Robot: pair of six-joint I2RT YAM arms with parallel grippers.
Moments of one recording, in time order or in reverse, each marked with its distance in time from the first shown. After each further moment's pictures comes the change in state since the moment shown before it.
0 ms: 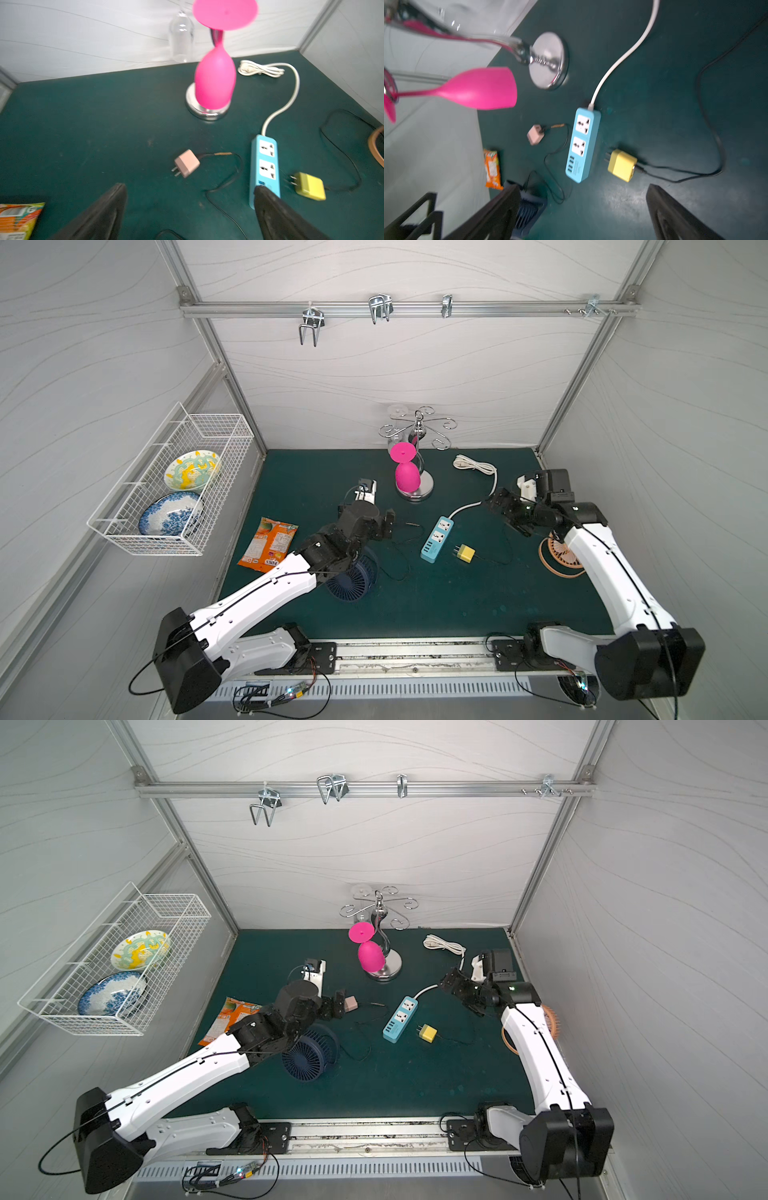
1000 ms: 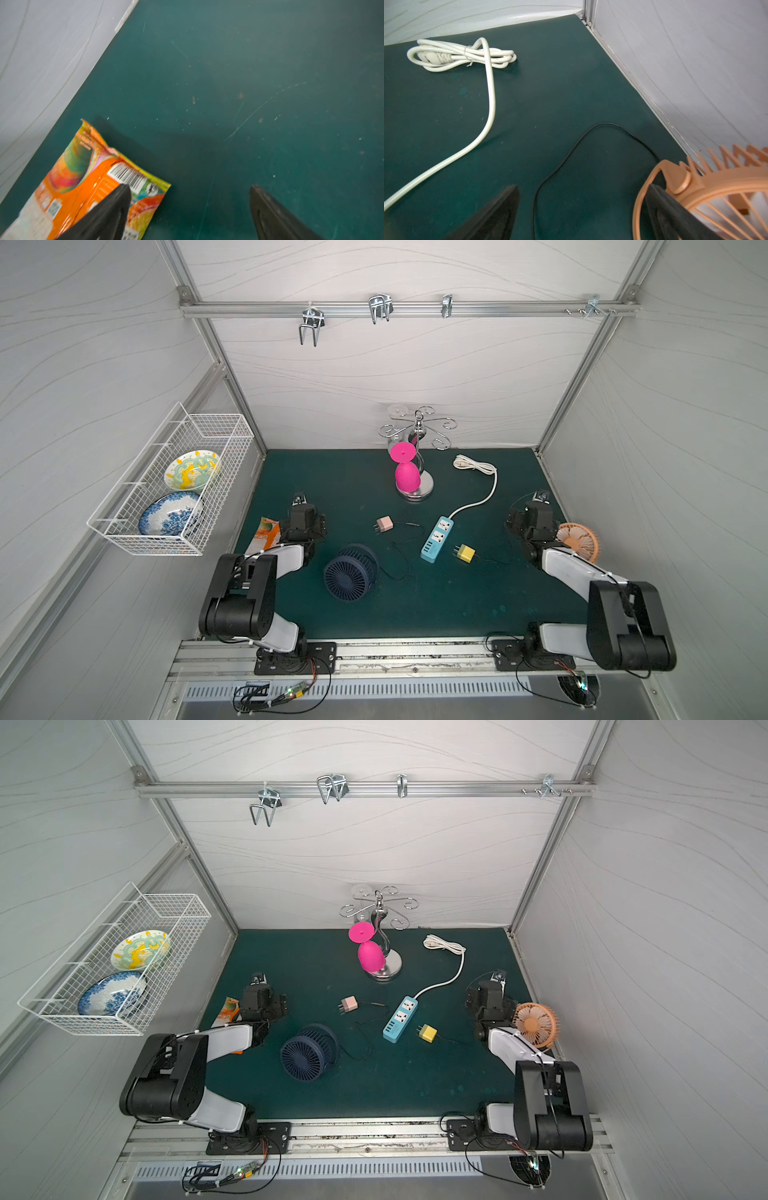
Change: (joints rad) left arm 0.676 0.396 -0.418 0.724 0.114 0.226; right arm -0.045 0.119 -0.626 1.062 0.684 -0.426
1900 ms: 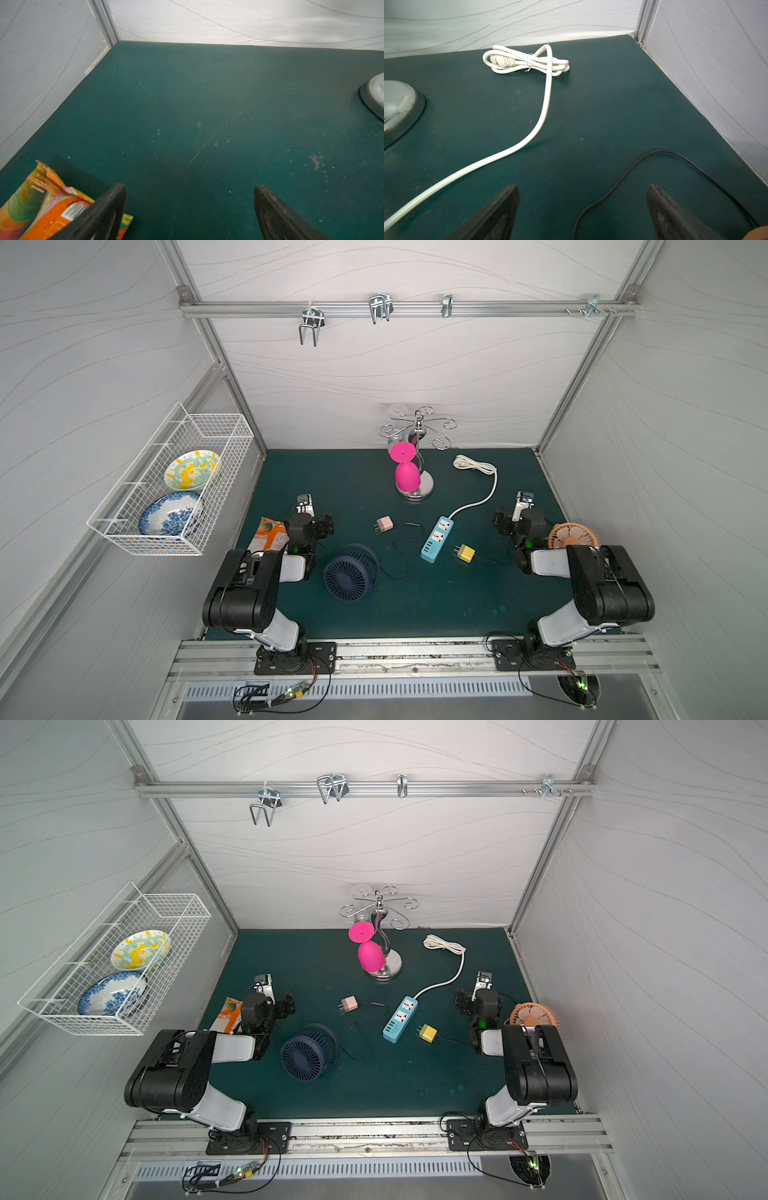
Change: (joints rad) left arm 0.000 0.032 -0.132 0.385 0.149 0.049; right arm 0.001 0.227 -0.086 0.474 -0.210 -0.093
